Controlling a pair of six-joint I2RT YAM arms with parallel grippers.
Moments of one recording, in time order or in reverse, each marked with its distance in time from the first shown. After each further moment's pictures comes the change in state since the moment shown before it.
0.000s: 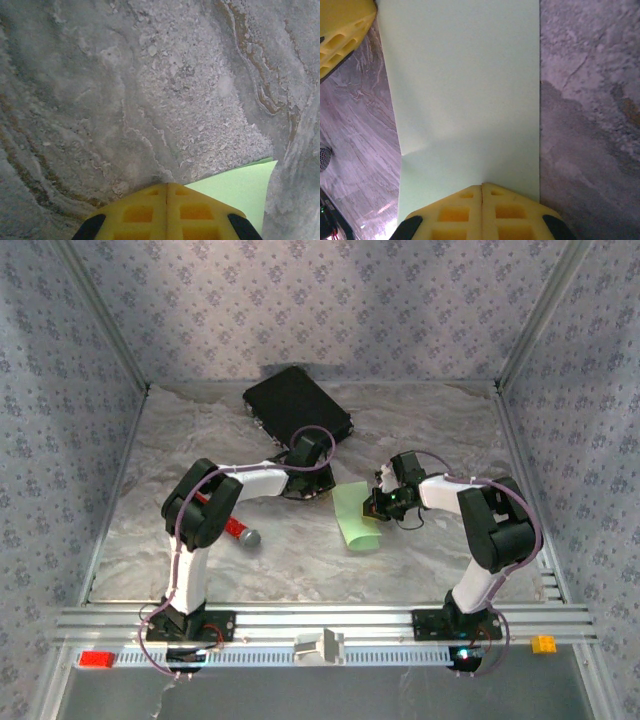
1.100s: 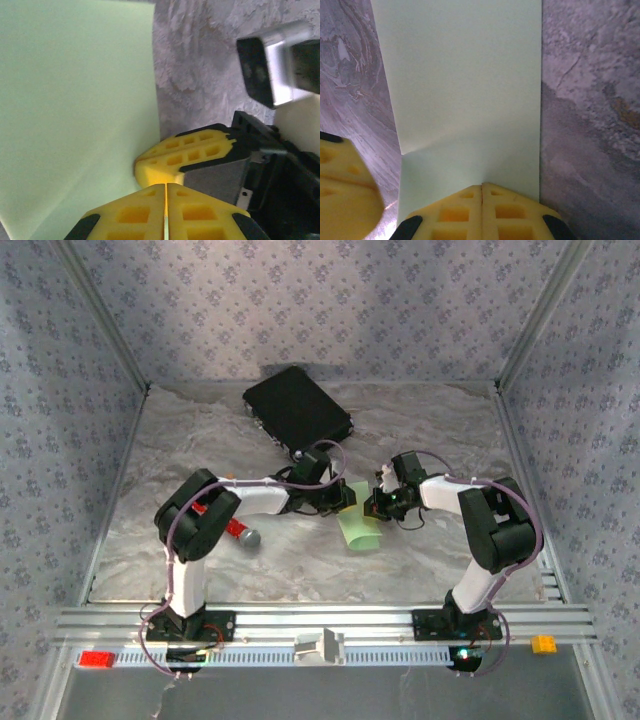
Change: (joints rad) left arm -0.093 -0.087 -0.169 0.256 0.354 -0.095; right arm -0.004 -0.005 -0.005 0.002 0.002 0.000
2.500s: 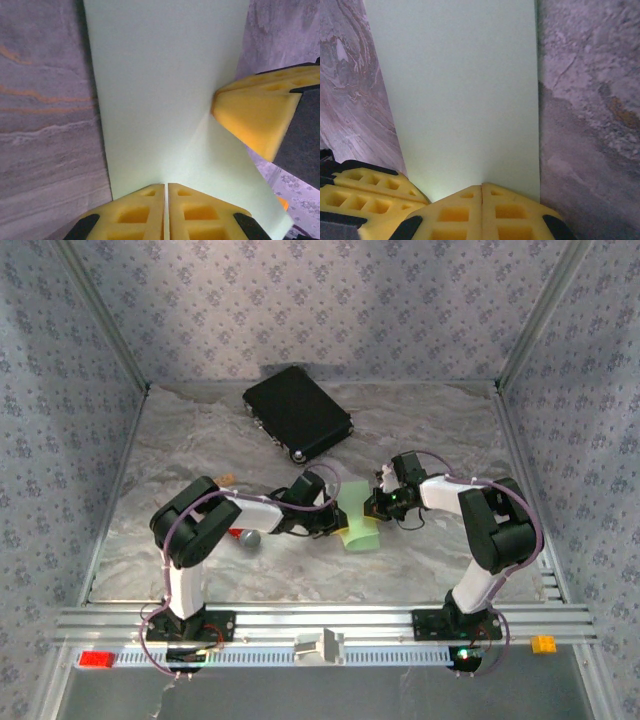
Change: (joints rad) left arm -0.050 -0.046 -0.195 0.085 -0.048 -0.023; right arm 0.000 -0.002 -0.001 -0.001 0.006 0.000
